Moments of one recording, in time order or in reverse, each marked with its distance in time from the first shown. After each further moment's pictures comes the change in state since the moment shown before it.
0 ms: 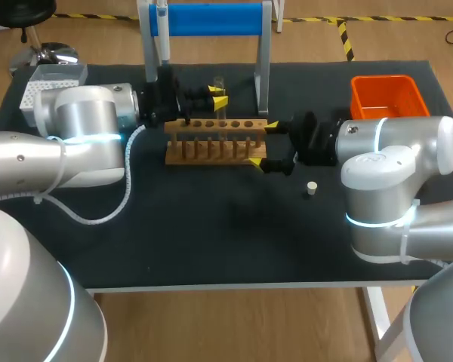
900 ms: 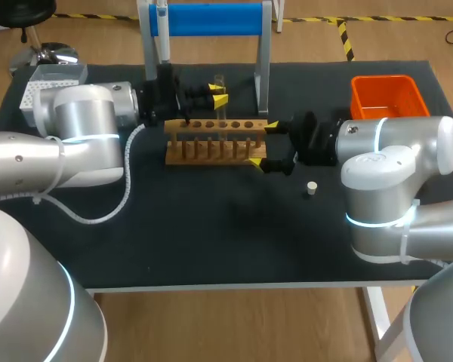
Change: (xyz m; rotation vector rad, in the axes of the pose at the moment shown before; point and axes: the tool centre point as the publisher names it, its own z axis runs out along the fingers) left arm 0.002 -0.008 0.000 0.019 0.007 0.022; right arm 0.000 0.000 0.000 0.000 0.000 0.000
